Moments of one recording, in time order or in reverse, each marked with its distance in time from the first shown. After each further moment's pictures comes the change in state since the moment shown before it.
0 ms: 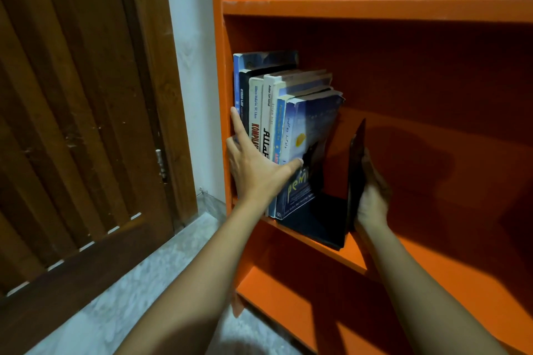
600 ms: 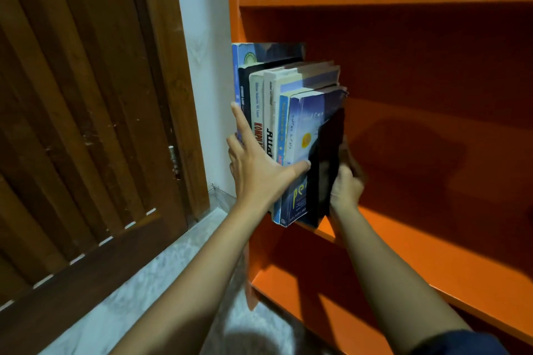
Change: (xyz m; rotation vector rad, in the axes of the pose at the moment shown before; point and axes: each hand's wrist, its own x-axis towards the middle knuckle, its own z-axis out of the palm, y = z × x) left_hand -0.008 0.002 -0.035 0.059 -0.092 0.054; right_hand -0.005 0.051 0.060 0.091 -0.020 -0.167
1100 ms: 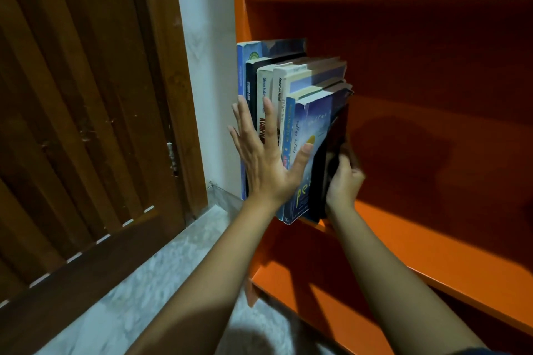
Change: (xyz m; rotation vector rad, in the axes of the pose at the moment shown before) left_hand 0.002 -0.011 0.023 0.008 0.258 0.410; right_hand -0.016 -0.002 0.006 -0.147 0.086 0.008
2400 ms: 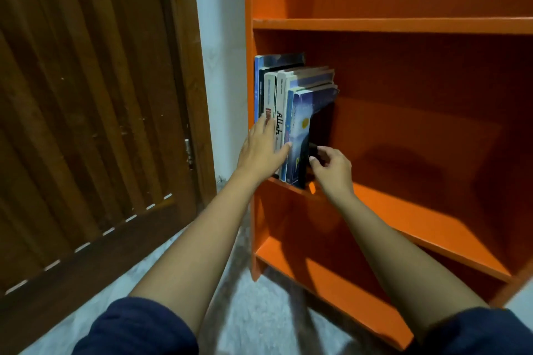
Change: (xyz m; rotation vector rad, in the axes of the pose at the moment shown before) left_hand 0.002 0.022 -0.062 0.237 -0.612 -0.153; right_hand -0.052 -0.051 -0.051 -0.967 -0.435 -0.396
